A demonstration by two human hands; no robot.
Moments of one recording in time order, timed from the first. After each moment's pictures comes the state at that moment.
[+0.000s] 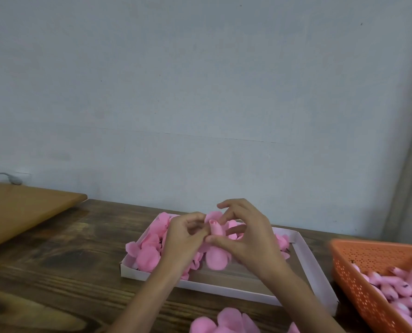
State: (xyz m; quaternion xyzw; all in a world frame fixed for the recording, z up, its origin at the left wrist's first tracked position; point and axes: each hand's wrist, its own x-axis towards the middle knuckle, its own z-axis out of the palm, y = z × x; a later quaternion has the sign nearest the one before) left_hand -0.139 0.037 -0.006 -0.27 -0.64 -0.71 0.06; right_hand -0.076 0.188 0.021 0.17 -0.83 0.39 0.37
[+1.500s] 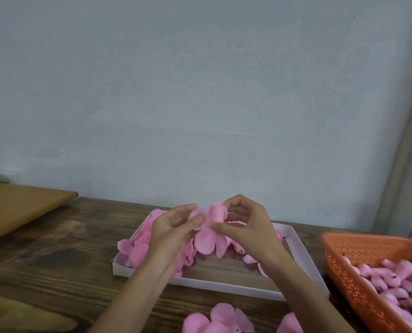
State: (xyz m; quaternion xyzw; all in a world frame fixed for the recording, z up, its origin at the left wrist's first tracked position) left_hand -0.150 0.035 -0.009 -0.15 -0.49 -0.86 -0.03; right_hand -0.078 0.203 0.025 0.09 -0.78 0.57 0.26
